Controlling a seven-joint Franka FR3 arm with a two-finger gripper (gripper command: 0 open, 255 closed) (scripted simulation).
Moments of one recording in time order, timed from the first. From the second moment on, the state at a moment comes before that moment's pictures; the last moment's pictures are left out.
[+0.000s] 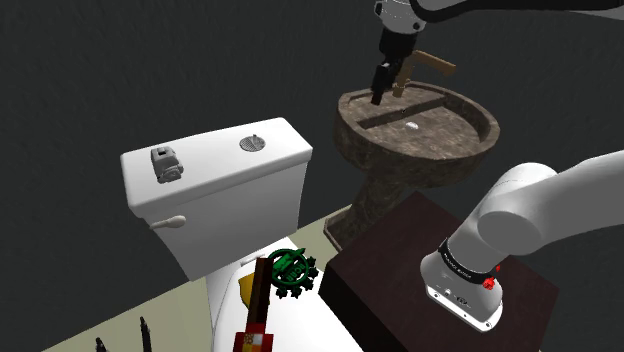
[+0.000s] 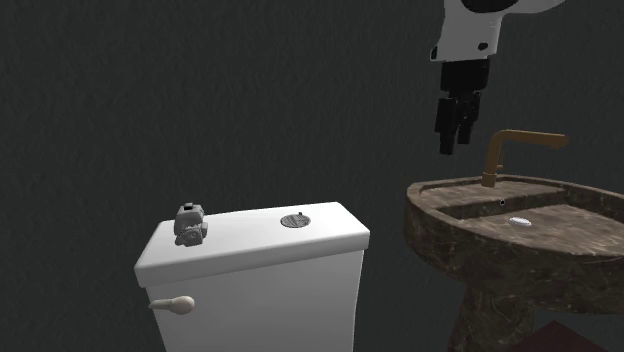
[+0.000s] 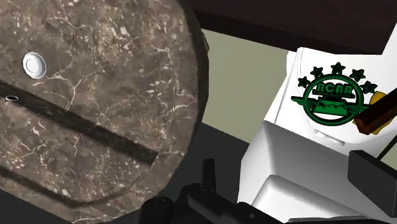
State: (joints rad) arm 0.06 -0.59 0.01 -2.31 -0.10 1.76 -0.25
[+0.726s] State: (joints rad) arm 0.14 -0.17 -0.04 -2.08 -0.07 1.94 -0.61
